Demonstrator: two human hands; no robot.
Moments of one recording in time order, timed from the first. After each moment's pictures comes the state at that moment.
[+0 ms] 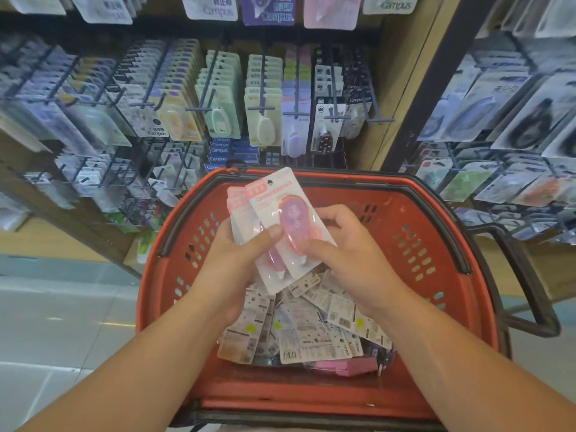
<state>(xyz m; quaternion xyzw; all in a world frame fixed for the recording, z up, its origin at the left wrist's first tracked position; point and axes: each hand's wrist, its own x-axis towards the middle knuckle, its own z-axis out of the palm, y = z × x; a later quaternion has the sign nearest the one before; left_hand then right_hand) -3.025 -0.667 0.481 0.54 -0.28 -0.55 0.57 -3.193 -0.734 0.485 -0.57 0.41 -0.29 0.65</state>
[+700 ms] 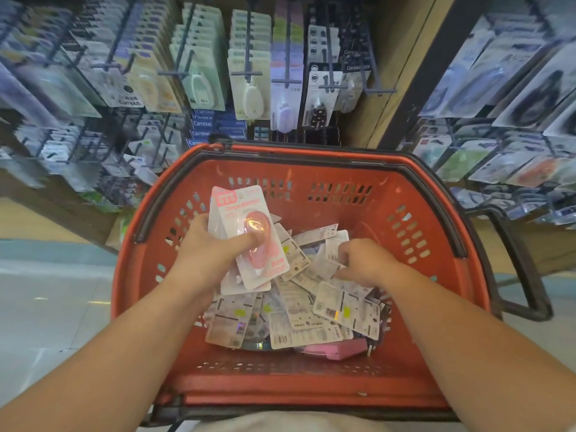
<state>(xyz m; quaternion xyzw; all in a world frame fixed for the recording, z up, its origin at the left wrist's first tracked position) -3.004 -0.675 0.447 0.66 -0.21 -0.51 0.50 -3.246 -0.808 0.363 -0.78 0.53 0.19 0.27</state>
